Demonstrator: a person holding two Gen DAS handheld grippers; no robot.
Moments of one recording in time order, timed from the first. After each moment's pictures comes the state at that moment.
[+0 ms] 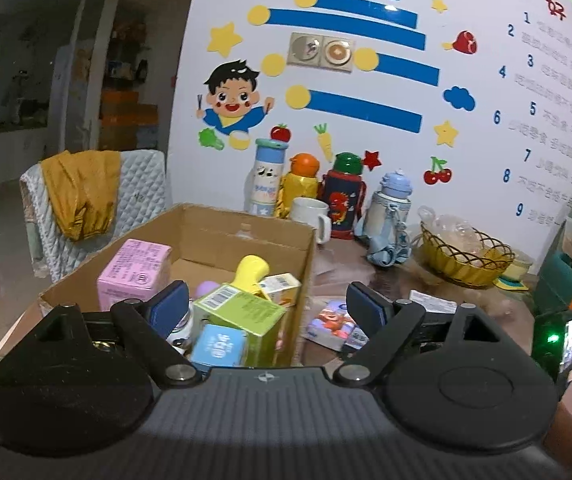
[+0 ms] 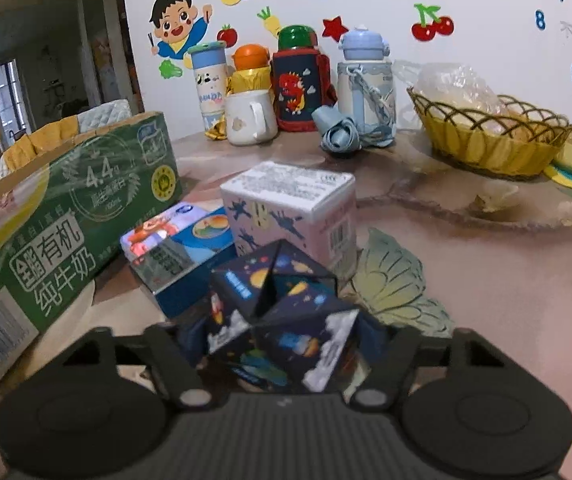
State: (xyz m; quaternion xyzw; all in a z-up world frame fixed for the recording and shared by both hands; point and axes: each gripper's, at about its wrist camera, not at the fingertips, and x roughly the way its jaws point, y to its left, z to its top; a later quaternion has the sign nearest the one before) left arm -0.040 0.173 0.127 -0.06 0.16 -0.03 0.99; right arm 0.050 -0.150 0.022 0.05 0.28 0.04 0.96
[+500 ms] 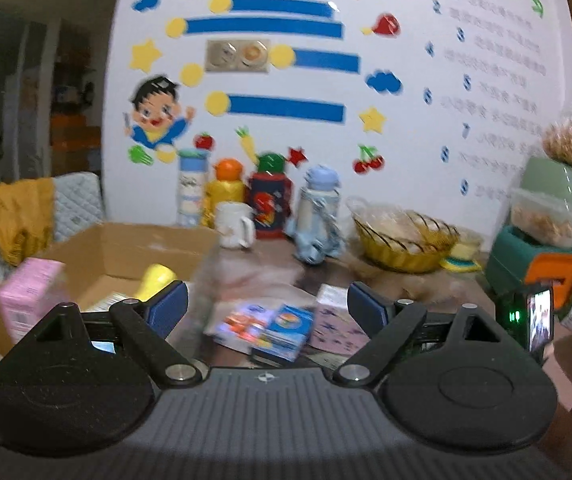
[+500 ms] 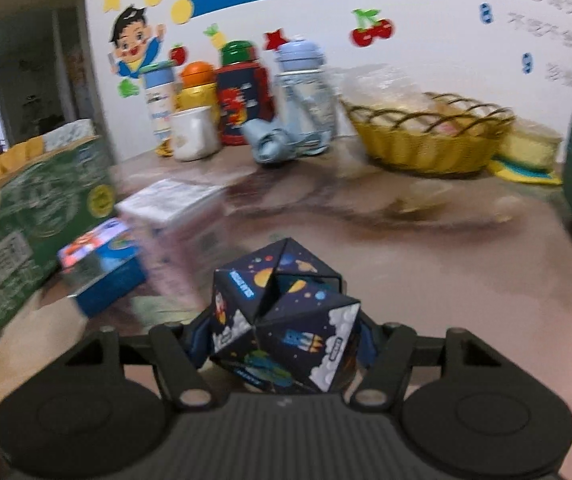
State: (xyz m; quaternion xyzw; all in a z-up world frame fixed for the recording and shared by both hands) left arm -0.043 0.086 0.120 0.00 0.15 -0.10 0.98; right arm 0.037 -0.216 0.022 0.05 0.26 -0.02 0.96
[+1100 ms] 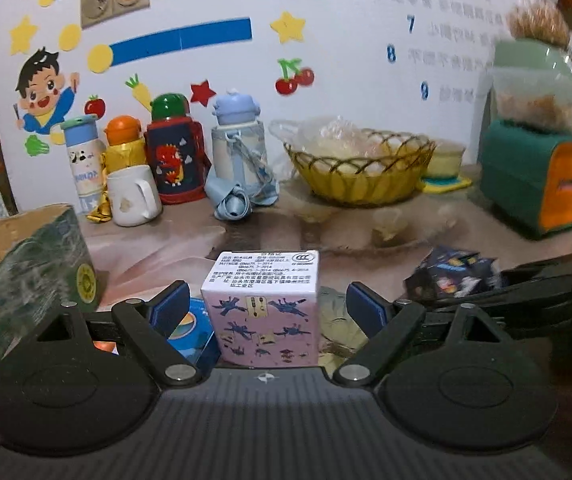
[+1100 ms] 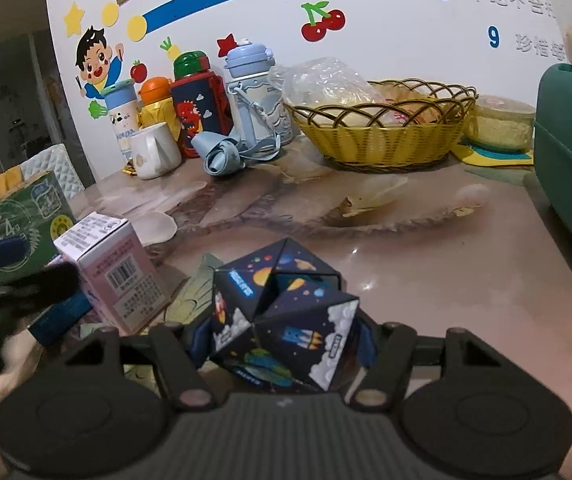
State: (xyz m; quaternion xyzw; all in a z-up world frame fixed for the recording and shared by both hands) left arm 0.088 -0.029 0.033 0.11 0.19 -0.17 0.96; right arm 0.047 -0.267 0.020 0.10 0.26 -0.01 0.96
